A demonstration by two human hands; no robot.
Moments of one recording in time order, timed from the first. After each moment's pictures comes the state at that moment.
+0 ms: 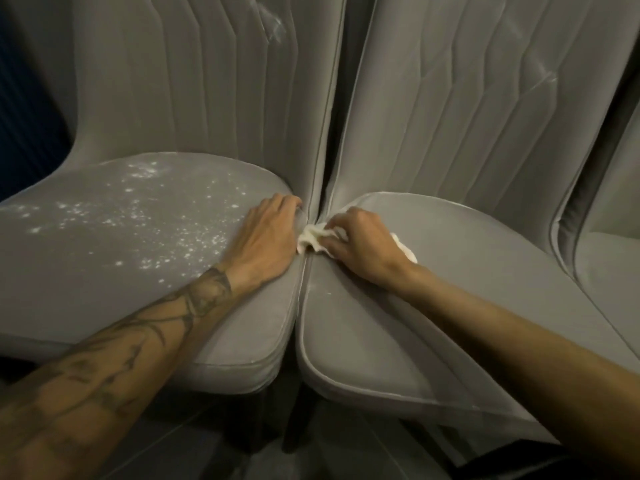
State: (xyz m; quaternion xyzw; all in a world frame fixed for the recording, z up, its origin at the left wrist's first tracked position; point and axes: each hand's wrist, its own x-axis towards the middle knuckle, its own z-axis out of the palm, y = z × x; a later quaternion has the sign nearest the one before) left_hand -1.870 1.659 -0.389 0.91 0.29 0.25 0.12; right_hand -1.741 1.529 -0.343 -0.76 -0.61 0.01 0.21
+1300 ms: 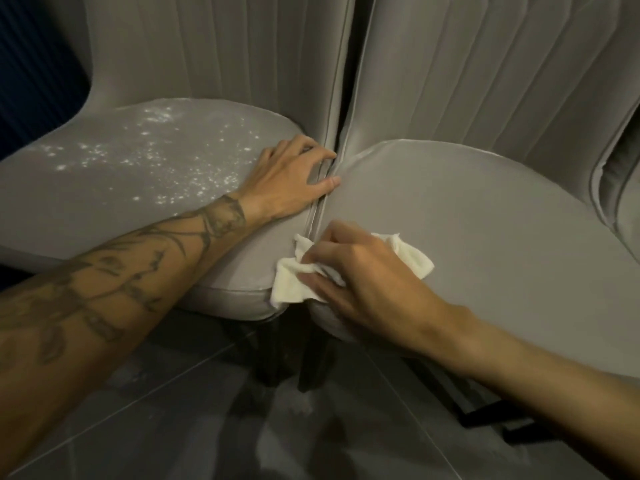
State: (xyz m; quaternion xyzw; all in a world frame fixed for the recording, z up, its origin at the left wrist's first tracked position) left_hand -1.869 1.655 -0.382 0.94 0.26 0.19 0.11; right_hand -1.819 1.431 -0.348 -0.66 -0.72 0.07 0.19
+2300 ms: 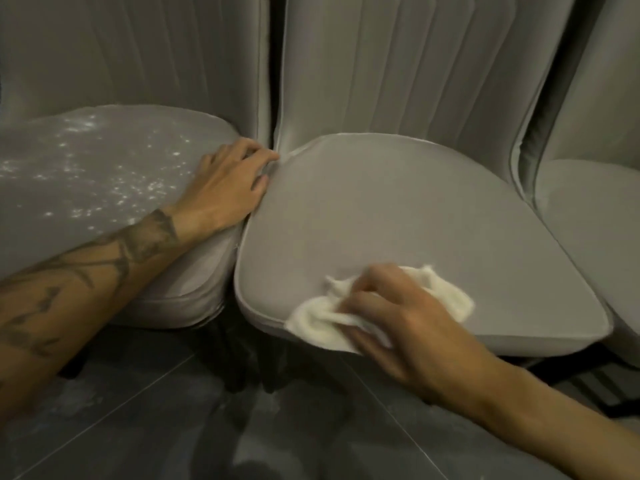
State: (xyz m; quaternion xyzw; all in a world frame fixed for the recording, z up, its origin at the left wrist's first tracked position) left_hand -1.857 1.629 -0.380 0.94 0.27 0.19 0.08; right_hand -1.766 1.314 -0.362 -0.68 -0.70 0.04 0.20
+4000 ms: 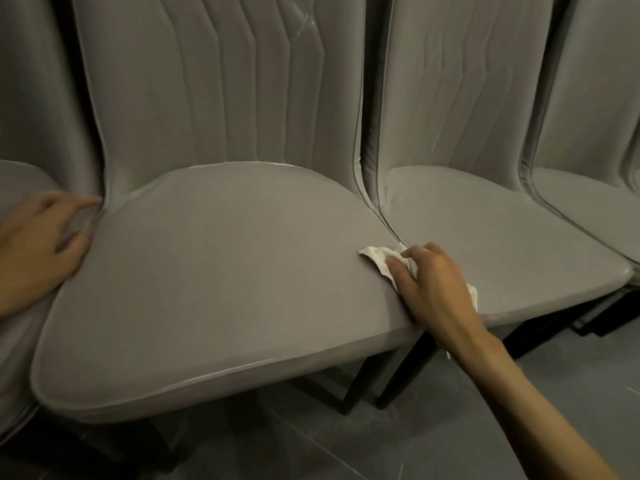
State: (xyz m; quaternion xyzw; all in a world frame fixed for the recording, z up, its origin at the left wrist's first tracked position) left_hand -1.859 1.682 -0.434 0.94 0.24 0.18 0.15; right_hand -1.611 1.208 -0.378 -0.93 -0.27 -0.09 0.25
